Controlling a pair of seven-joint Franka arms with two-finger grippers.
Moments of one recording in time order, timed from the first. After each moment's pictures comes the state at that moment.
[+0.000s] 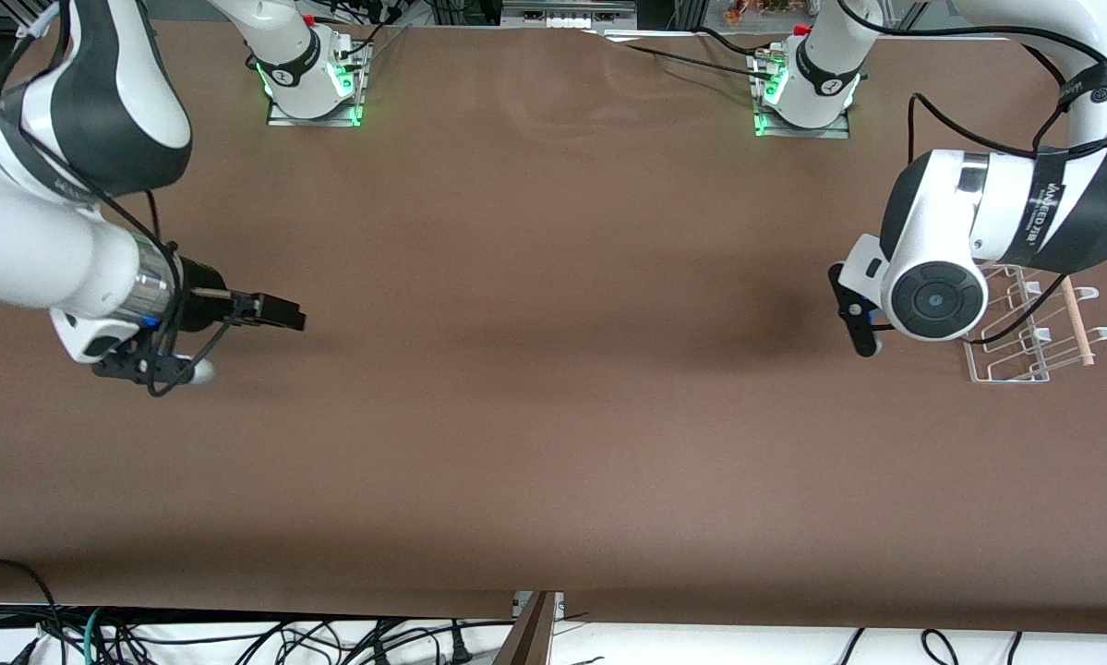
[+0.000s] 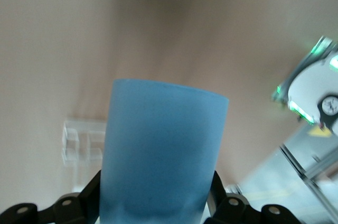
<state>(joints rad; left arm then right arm) -0.22 0.40 0.01 -1.53 0.46 1.31 0.95 0.01 0.35 0.21 -1.38 0.10 1.65 0.30</state>
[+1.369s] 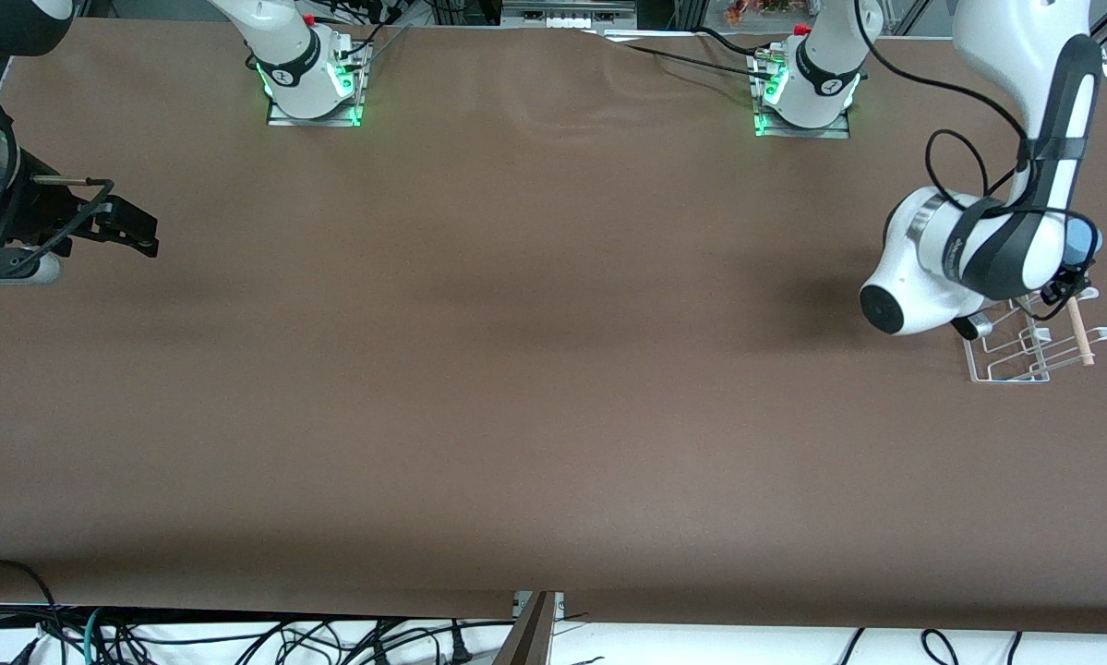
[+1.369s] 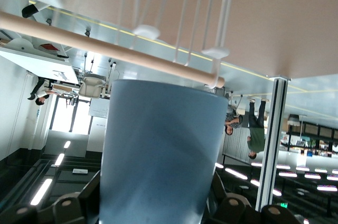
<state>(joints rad) -0.07 0.32 0.01 -2.07 1.11 1.42 0.48 -0.01 0.15 0.12 -1.41 -0.08 1.50 0.07</state>
